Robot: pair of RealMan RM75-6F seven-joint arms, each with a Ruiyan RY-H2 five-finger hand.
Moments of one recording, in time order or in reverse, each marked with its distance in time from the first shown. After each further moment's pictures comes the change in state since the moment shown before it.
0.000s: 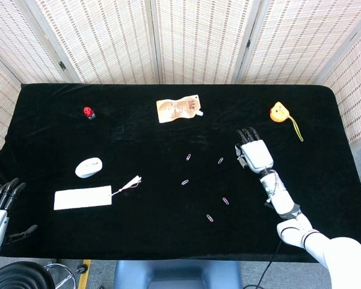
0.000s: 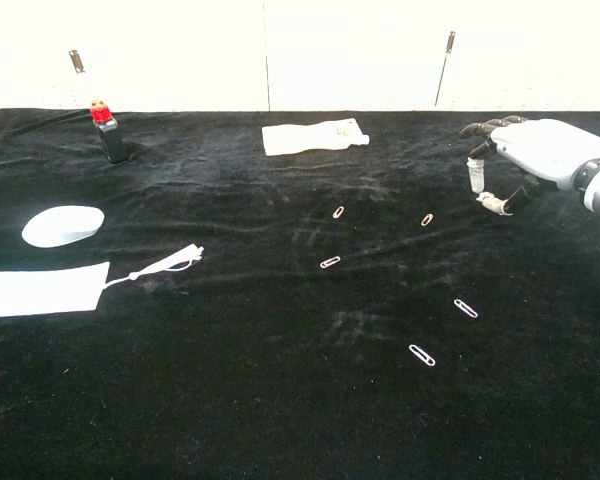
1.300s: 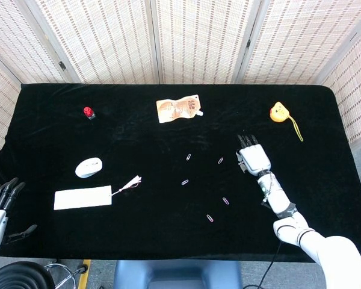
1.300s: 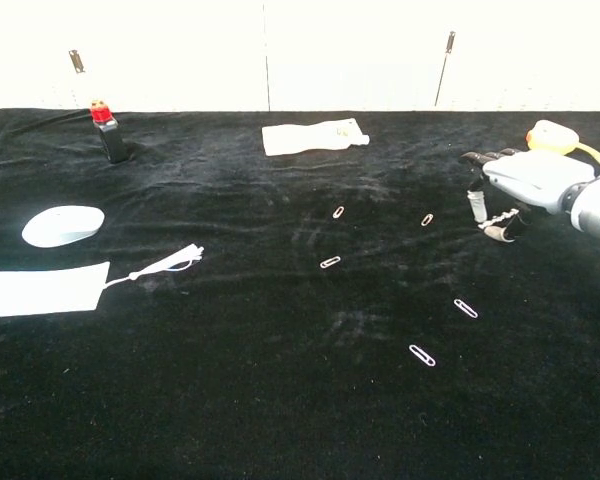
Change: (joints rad) left arm 0.001 0.008 0.001 -0.004 0.003 0.006 -0.016; right arm 0.025 -0.040 -0.005 0.048 0.057 -0.170 -0.109
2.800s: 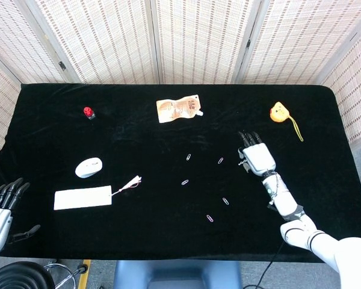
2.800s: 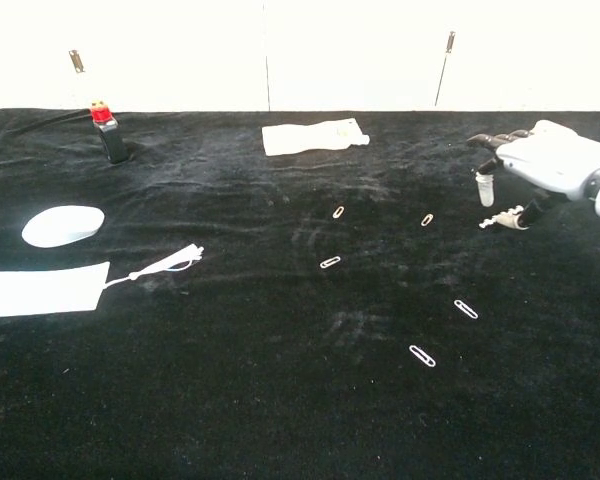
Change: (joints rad) left arm -0.011 -0.002 0.006 -0.014 0.003 -0.017 0.020; right arm -0.034 0.095 0.009 -0.146 -0.023 0.074 -0.041
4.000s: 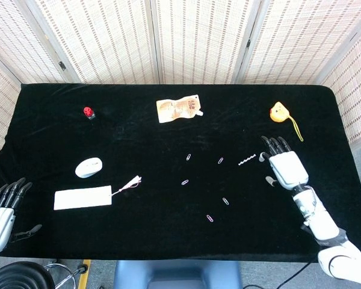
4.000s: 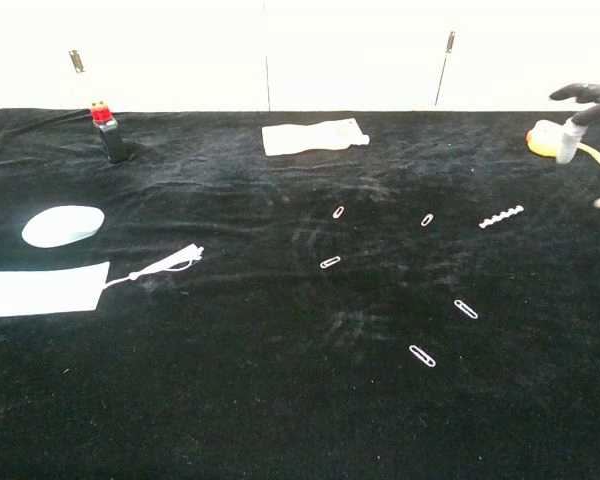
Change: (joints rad) left arm -0.008 -0.008 -0.001 -0.002 -0.012 -0.024 0.020; right arm -0.197 0.453 0.034 -0.672 0.052 0.090 -0.199
